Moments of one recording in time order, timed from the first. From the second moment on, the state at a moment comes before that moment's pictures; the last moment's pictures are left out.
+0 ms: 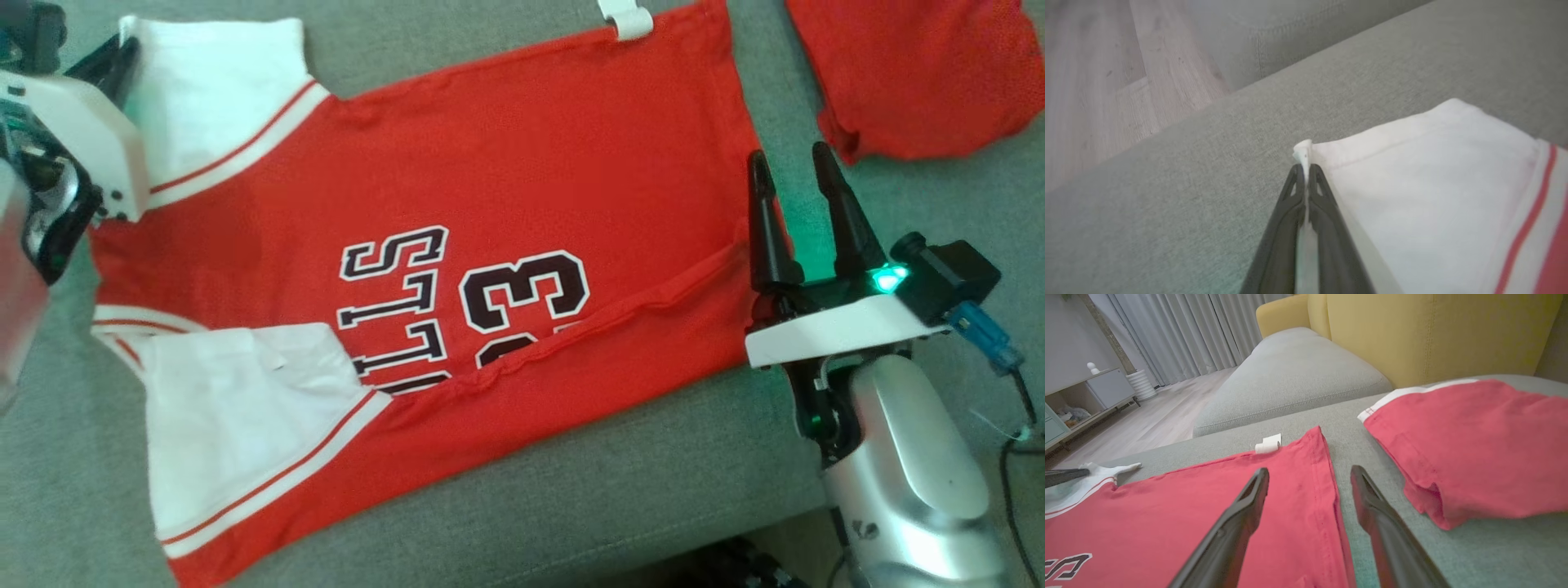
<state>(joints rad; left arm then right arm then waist) -1.08 0.56 -0.84 0.83 -0.71 -0.13 0.20 -0.37 -0.05 0.17 0.30 0.32 0.13 -0.25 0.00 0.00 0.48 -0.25</state>
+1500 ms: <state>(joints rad) -0.80 0.61 -0.94 0.03 -0.63 0.14 -0.06 -0.90 -0.24 -0.08 0.91 -0.04 0.13 0.32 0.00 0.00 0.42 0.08</state>
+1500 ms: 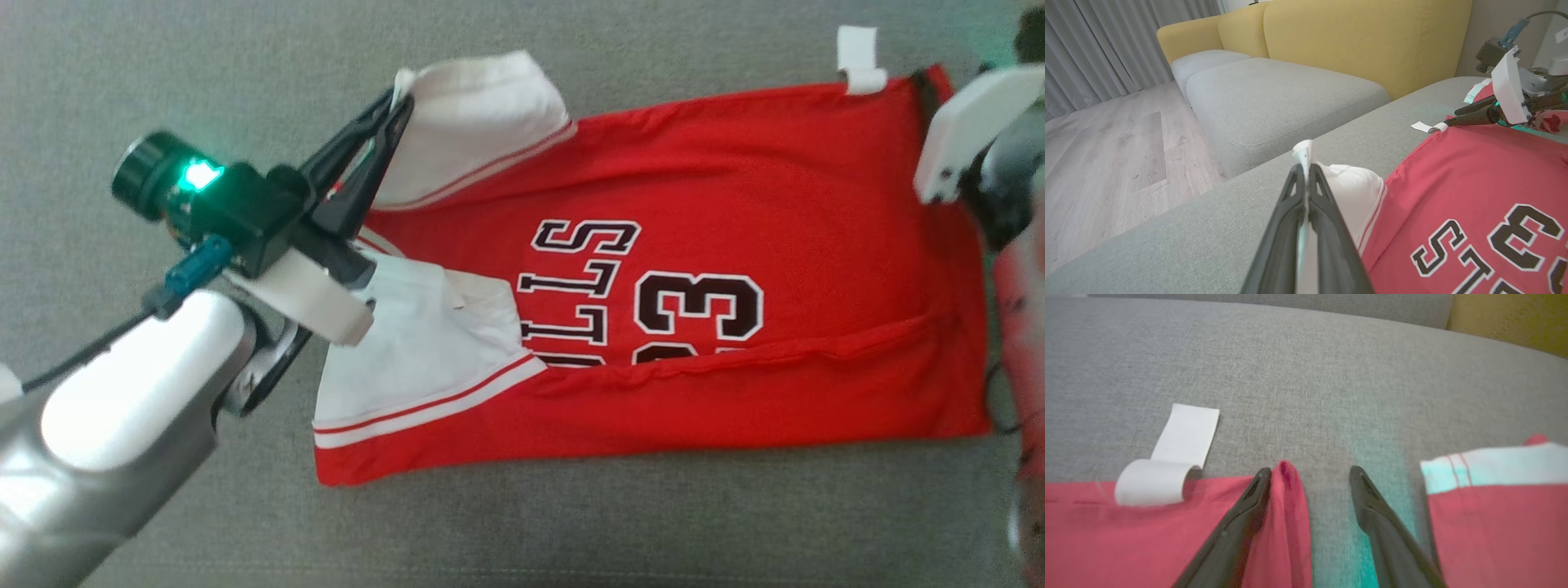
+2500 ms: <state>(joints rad) -1.13 0.53 -0.84 0.53 -0.65 0.05 -0.14 -1.18 -0.26 0.26 0.98 0.37 0.13 0.03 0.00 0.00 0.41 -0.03</state>
